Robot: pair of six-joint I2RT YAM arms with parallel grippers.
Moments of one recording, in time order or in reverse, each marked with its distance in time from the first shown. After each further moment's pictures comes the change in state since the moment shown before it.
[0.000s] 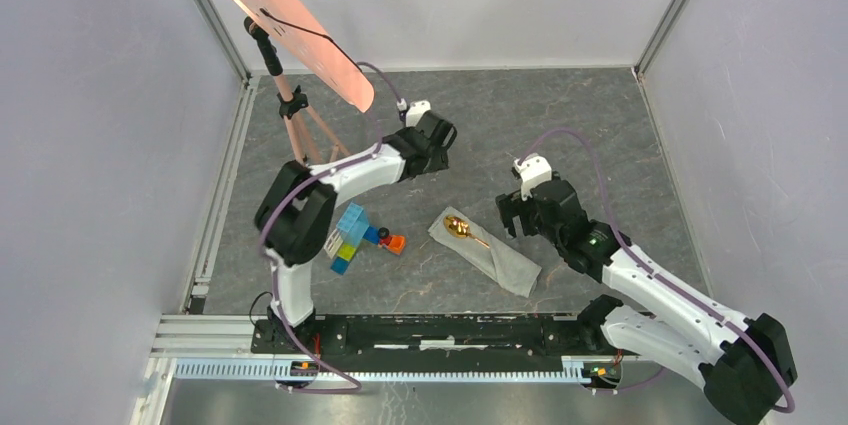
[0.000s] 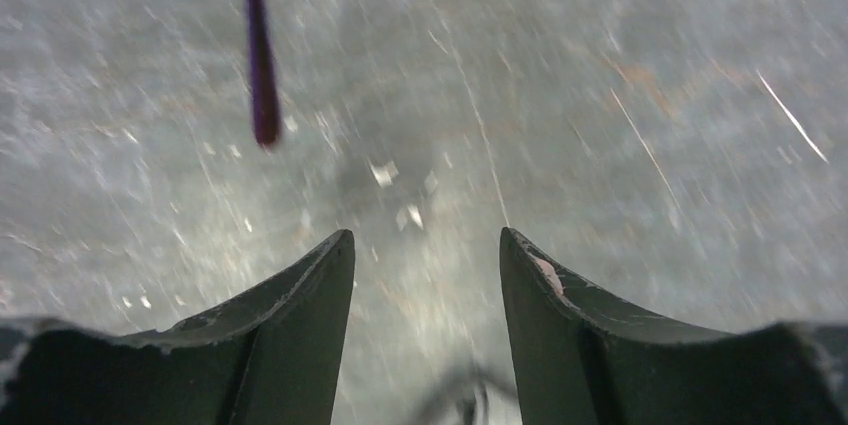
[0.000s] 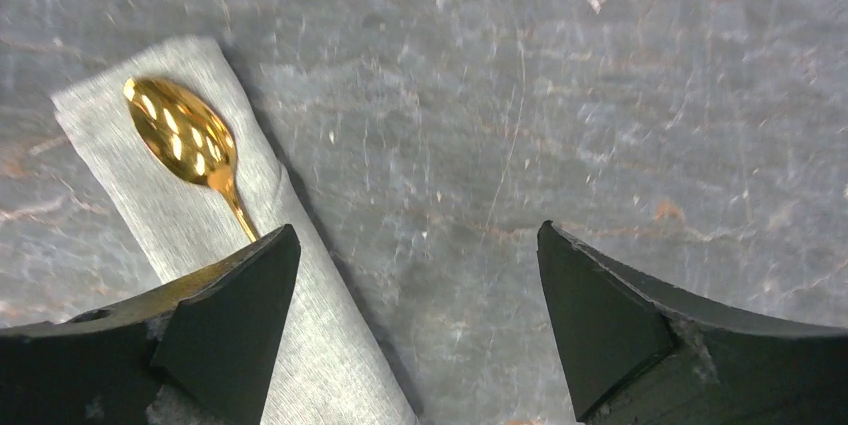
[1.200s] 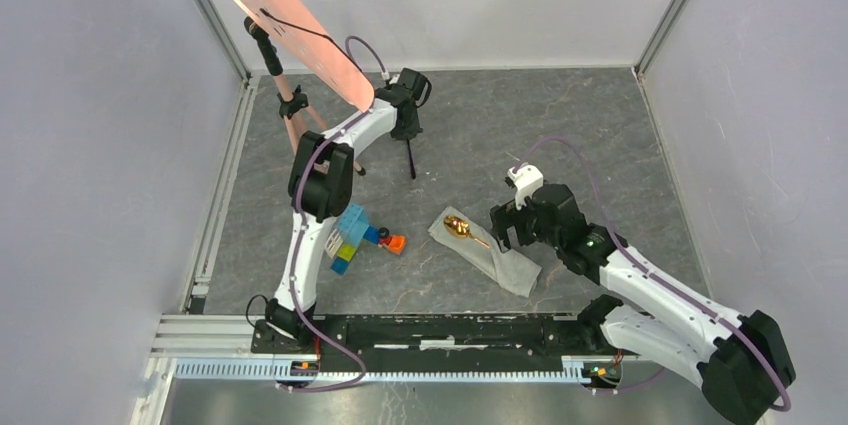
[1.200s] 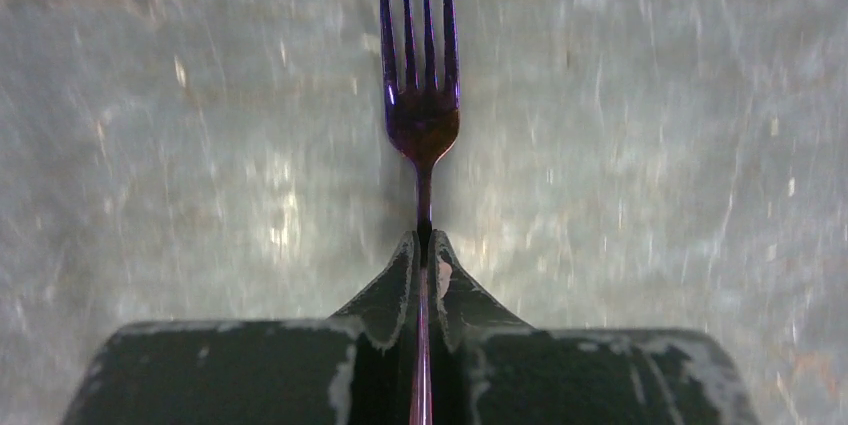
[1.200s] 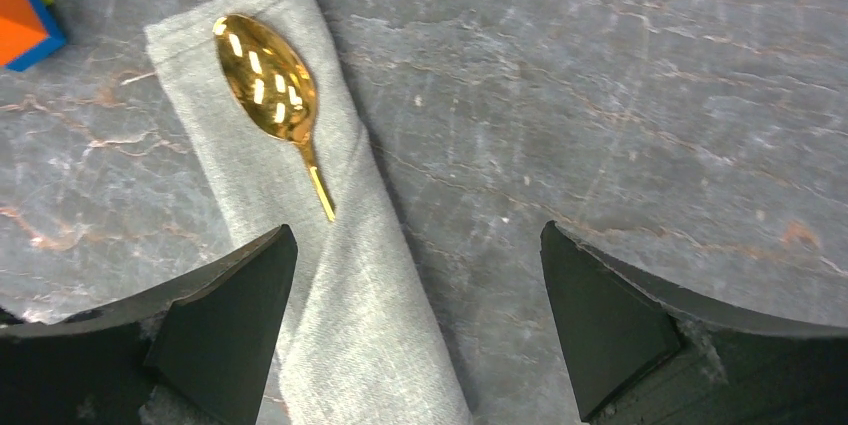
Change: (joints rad) left arm 0.248 0.541 0.719 -0.335 0.058 0.177; right arm -0.033 -0.002 -0.074 0.008 -0.192 0.011
